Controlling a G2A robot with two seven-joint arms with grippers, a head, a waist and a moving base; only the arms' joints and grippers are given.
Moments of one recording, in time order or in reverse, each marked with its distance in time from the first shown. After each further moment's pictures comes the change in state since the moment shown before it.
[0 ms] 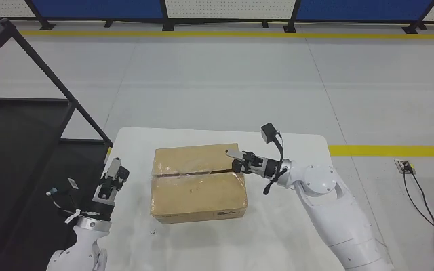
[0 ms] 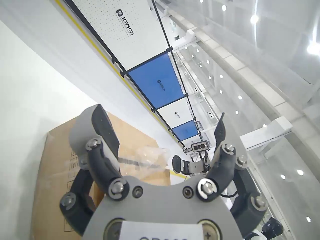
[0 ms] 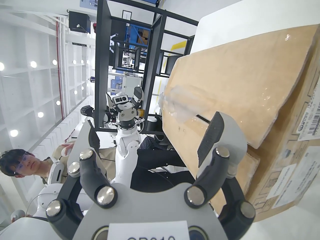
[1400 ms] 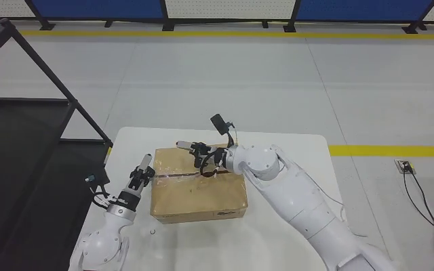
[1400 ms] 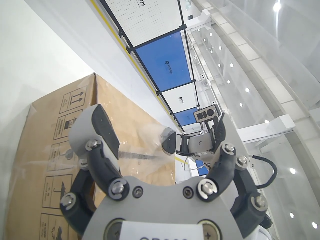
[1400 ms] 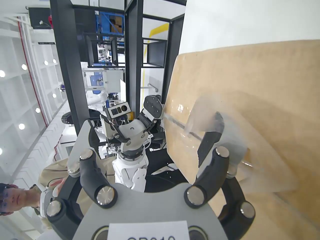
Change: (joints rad) left arm -0.126 -0.003 0.158 0.129 0.014 0.099 -0.022; right arm 0.335 -0.198 -0.364 0.321 0.088 0.184 -0.206
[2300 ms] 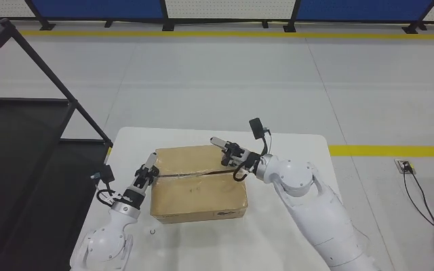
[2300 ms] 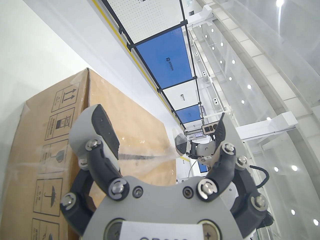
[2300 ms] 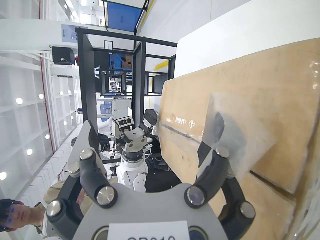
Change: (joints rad) left arm -0.024 0.001 0.035 0.011 0.017 0.016 0.005; right arm -0.304 0.118 0.315 -0.351 -0.167 0.081 -0.029
